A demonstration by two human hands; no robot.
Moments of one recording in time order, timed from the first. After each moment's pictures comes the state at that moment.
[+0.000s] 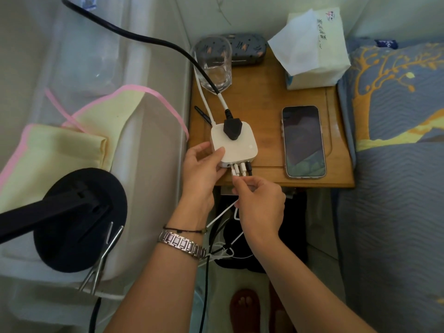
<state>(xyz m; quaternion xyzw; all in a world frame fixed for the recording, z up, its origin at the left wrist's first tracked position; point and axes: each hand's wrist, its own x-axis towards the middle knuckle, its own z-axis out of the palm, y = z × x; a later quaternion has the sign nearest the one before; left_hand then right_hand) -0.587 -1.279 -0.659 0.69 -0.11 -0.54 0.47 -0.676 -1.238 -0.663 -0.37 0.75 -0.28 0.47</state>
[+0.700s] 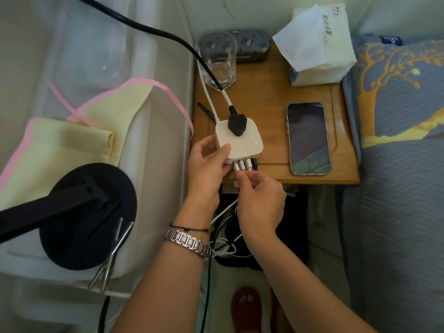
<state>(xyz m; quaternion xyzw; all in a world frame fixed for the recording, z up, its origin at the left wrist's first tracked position) -0.584 -1.275 -0.665 0.65 -0.14 -0.55 0.50 -0.660 -1.236 -0.665 -0.36 0.78 -0.28 0.43</state>
